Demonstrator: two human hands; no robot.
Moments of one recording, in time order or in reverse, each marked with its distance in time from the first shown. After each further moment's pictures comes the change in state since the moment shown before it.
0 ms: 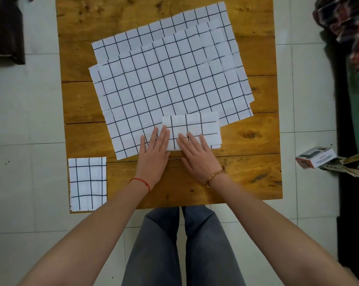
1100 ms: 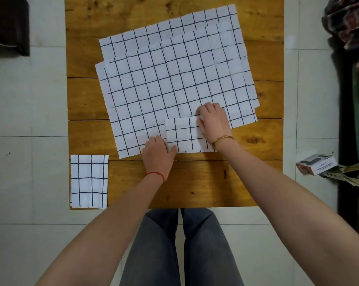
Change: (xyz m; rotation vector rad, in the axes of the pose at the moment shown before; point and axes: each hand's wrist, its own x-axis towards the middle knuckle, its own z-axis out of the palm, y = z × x) left_hand 0.021 0.020 -0.017 -0.499 0.043 -0.524; right_hand 0.073 0.053 -0.065 0.143 0.302 0.202
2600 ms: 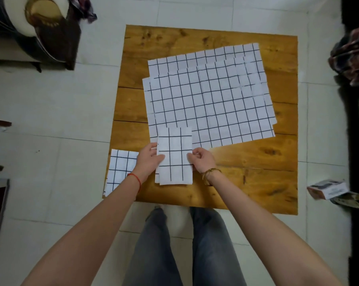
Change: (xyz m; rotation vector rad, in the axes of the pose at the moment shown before) left_hand -0.023 -0.096 -0.103 -0.846 -0.277 -0.348; right_hand -0.072 -0.136 0.010 0.920 -0.303 0.571
